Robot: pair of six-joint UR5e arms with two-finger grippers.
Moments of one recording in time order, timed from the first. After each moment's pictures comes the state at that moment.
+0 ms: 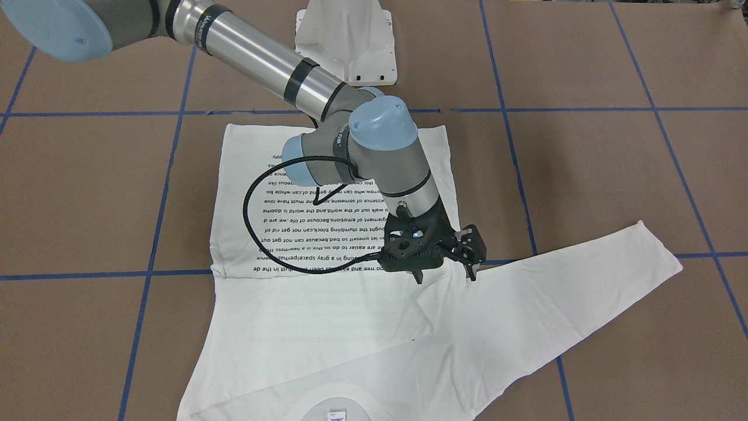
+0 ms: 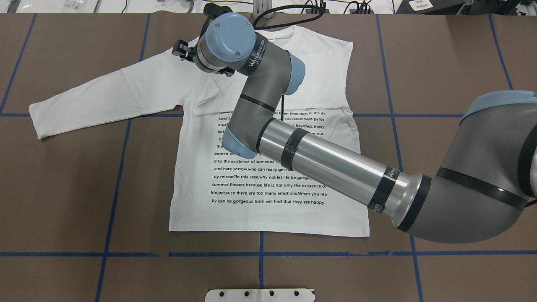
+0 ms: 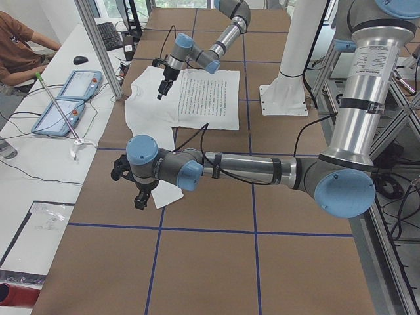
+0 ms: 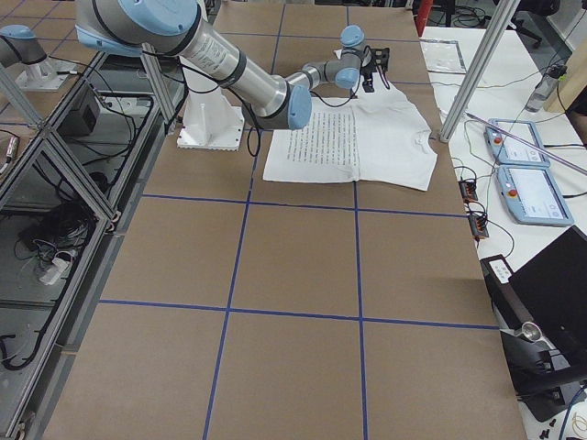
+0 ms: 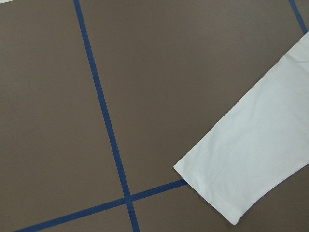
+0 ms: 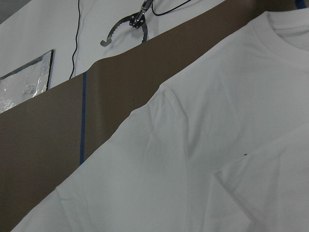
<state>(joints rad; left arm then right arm) -1.51 -1.75 -1.45 -1.88 -2.40 -0.08 0.62 -0.35 0.81 -0.80 1.69 1.51</state>
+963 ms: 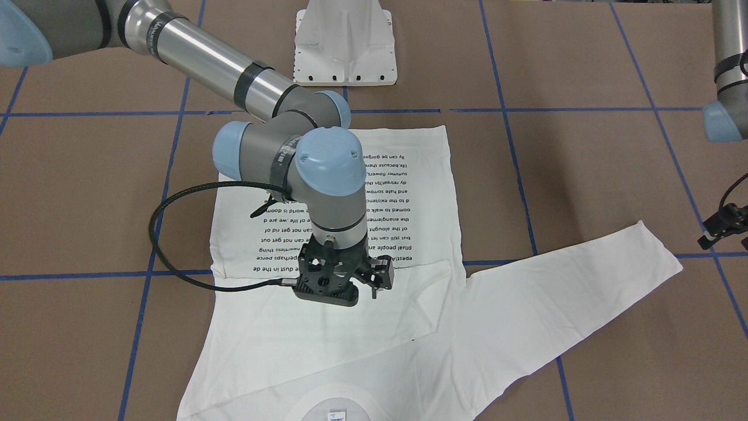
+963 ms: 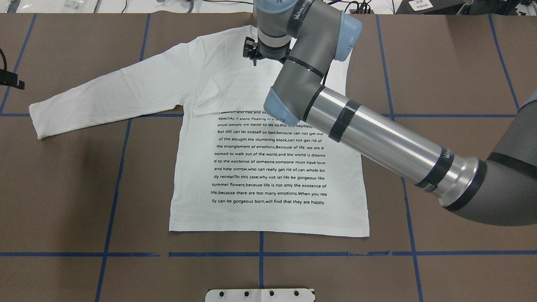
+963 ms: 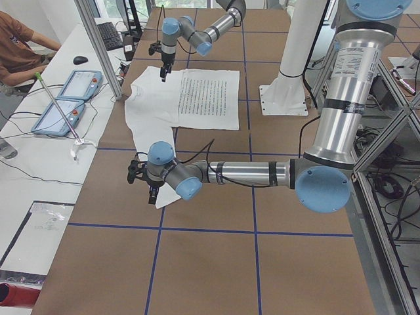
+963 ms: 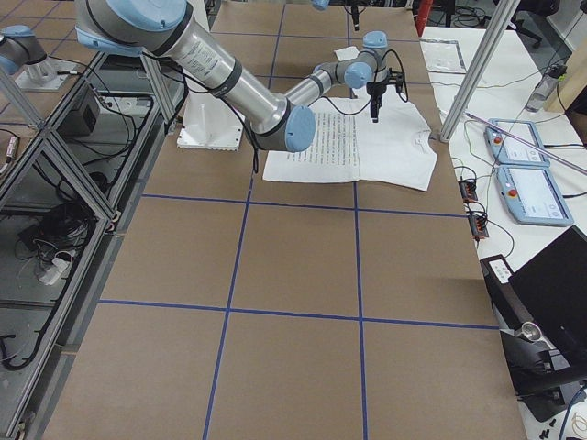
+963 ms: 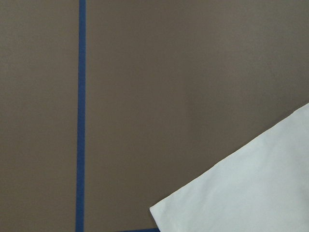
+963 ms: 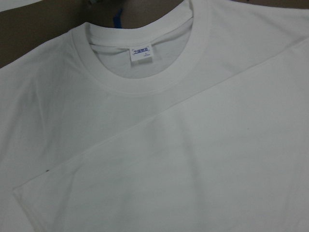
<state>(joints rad) -1.24 -1.74 -1.31 -2.35 -2.19 -0.73 0.78 -0.52 1.10 -1.43 1.93 1.22</state>
